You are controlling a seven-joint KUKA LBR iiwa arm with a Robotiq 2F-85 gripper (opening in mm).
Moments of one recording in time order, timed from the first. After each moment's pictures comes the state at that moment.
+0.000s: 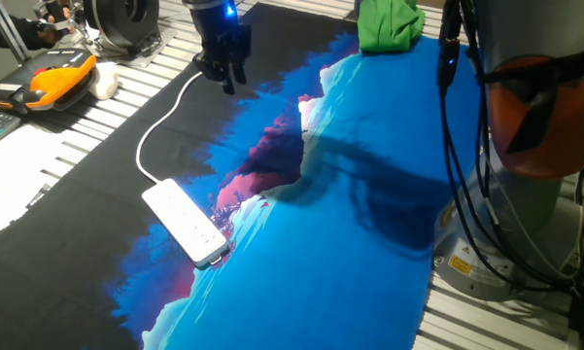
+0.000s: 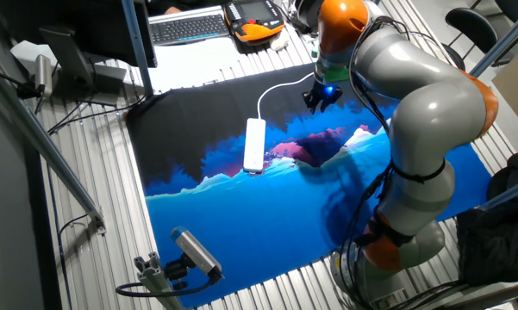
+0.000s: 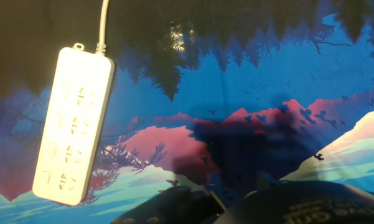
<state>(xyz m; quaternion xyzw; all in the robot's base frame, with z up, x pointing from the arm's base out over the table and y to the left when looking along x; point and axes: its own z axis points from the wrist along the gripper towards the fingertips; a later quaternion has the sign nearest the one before) 0.514 0.001 0.236 -0.06 -1.00 0.01 0.06</state>
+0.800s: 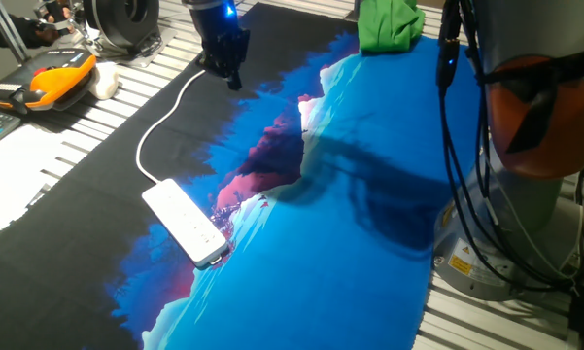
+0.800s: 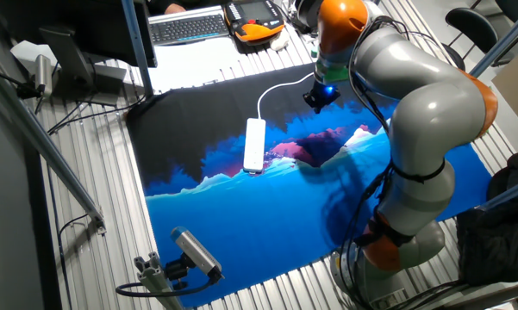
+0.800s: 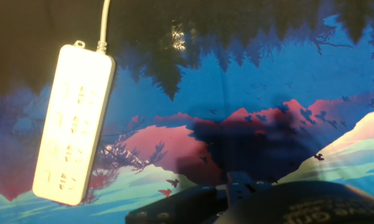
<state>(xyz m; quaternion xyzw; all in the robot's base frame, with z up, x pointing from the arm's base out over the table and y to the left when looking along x) 0.514 0.001 0.236 -0.07 -1.00 0.01 0.05</state>
